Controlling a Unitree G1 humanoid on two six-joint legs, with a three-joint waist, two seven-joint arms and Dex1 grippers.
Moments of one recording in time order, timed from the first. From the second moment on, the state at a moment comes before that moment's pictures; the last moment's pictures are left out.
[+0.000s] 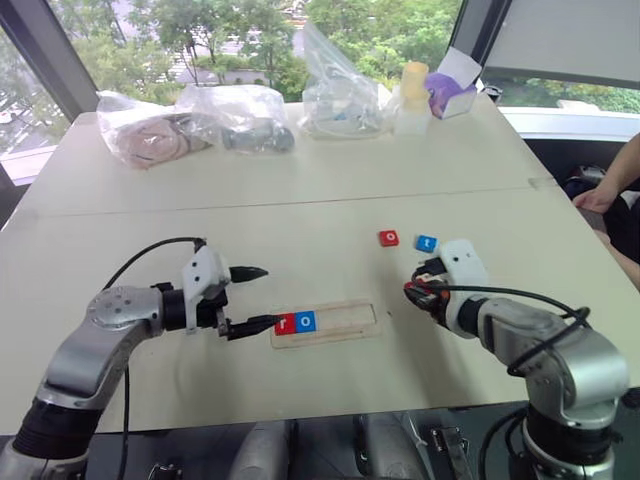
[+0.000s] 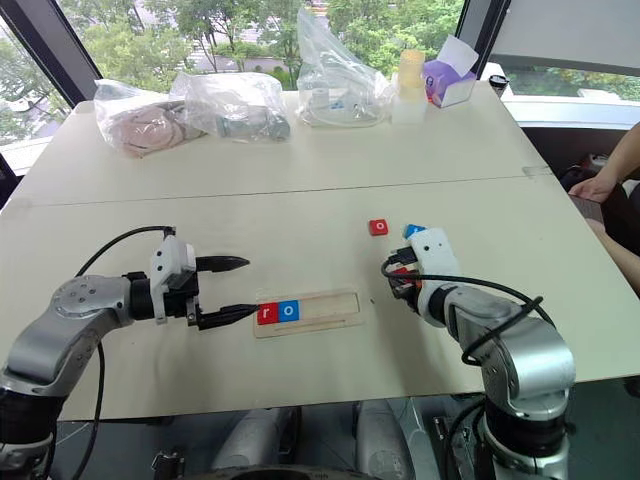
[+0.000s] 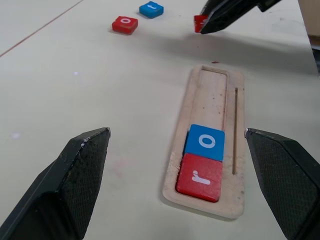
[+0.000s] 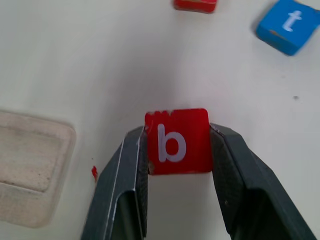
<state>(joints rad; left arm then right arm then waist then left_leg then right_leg) -0.15 0.73 0.01 -0.31 -0.47 0.41 -1.04 -0.24 -0.37 -0.17 -0.79 0.35 1.61 0.22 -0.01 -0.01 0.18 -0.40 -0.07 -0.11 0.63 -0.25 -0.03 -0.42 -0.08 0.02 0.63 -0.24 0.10</state>
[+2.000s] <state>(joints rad) -0.11 0.78 0.02 -0.37 -0.48 0.38 -1.09 -0.49 -0.82 0.25 -0.17 0.24 0.37 1.30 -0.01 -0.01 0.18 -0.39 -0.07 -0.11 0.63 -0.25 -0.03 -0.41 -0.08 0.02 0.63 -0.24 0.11</state>
